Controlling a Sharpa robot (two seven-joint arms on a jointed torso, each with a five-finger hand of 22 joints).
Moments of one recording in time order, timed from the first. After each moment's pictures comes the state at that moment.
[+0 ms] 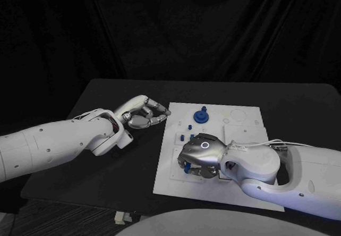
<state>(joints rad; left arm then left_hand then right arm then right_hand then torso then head) 1.16 -0.94 -0.21 1.46 -0.81 -0.31 0.51 1.55 -0.05 0.29 0.23 0.49 0.95 0.14 0.07 0.07 0.86 0.13 0.26 0.06 1.36 0.04 1.33 1.07 0.10 1.29 0.14 0.92 1.31 1.11 -0.66 -0.21 1.79 -1.99 -0.12 -0.16 1.52 -0.16 0.33 0.17 0.28 1.04 0.10 0.29 0.26 1.13 0.04 0.33 0.23 1.38 -0.04 1.10 0.97 0.14 1.34 0.07 0.71 1.31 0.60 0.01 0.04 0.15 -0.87</state>
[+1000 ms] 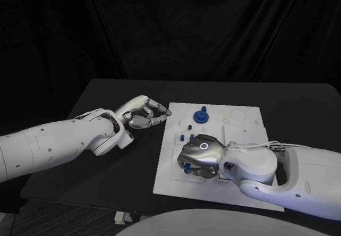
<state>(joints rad) 1.16 -0.93 -0.21 1.46 -0.81 -0.31 0.51 1.55 -0.05 0.29 0.22 0.49 0.95 0.14 0.07 0.07 0.86 0.13 0.26 0.06 1.35 0.05 1.33 1.07 0.10 1.29 0.14 0.92 1.31 1.09 -0.65 -0.20 1.77 -2.01 -0.11 -0.16 1.52 -0.16 0.33 0.16 0.29 1.03 0.10 0.28 0.26 1.13 0.04 0.33 0.24 1.38 -0.04 1.10 0.96 0.14 1.33 0.06 0.70 1.31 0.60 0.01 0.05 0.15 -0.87</state>
